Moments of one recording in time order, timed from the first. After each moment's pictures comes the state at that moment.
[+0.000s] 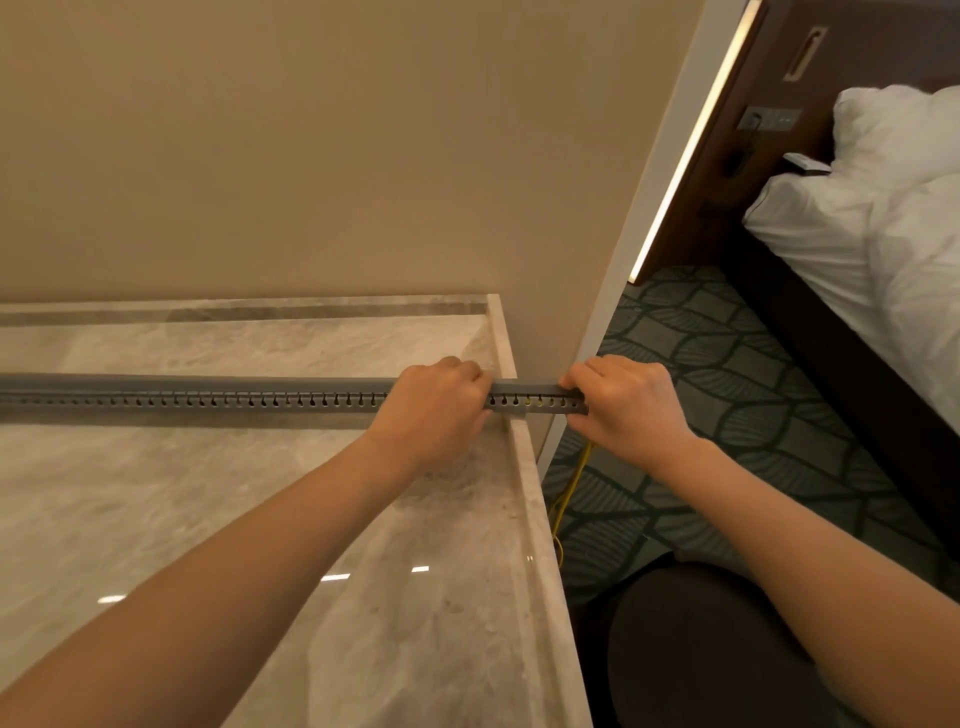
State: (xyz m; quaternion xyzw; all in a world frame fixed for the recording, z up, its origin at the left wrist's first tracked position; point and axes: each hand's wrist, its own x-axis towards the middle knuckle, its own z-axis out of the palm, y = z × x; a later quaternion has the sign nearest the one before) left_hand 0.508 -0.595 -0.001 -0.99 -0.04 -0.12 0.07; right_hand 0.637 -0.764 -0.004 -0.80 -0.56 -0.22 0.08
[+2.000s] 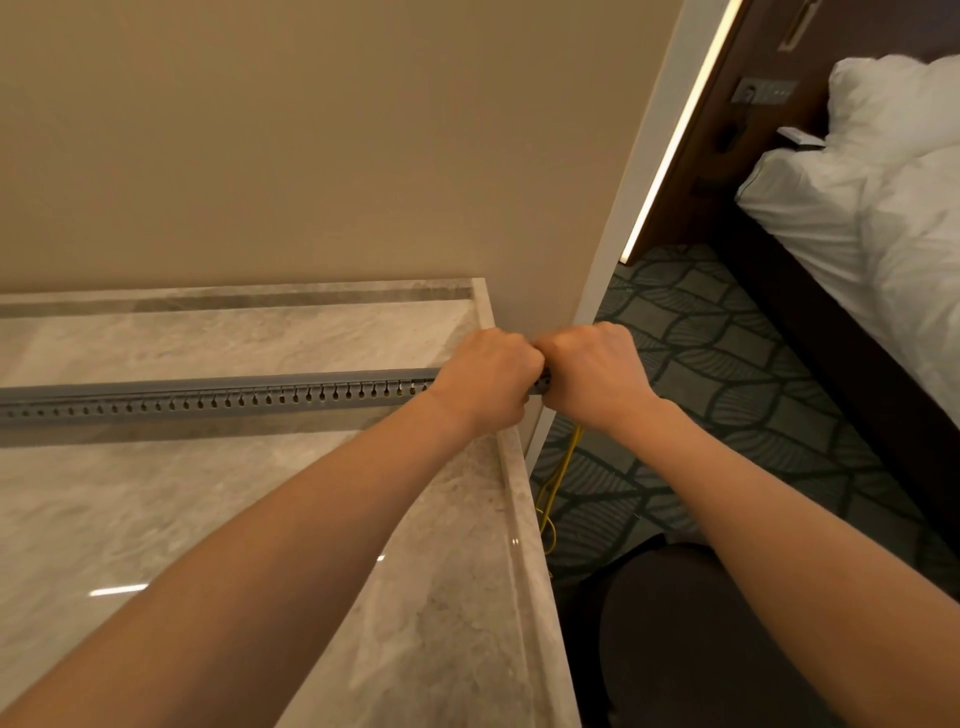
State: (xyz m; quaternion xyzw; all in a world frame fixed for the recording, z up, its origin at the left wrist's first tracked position) left_hand 0.560 -0.627 0.013 -1.00 0.02 -0.07 0.04; right_hand 0.637 -0.733 0.010 -0.86 -0.50 -0.13 0.00
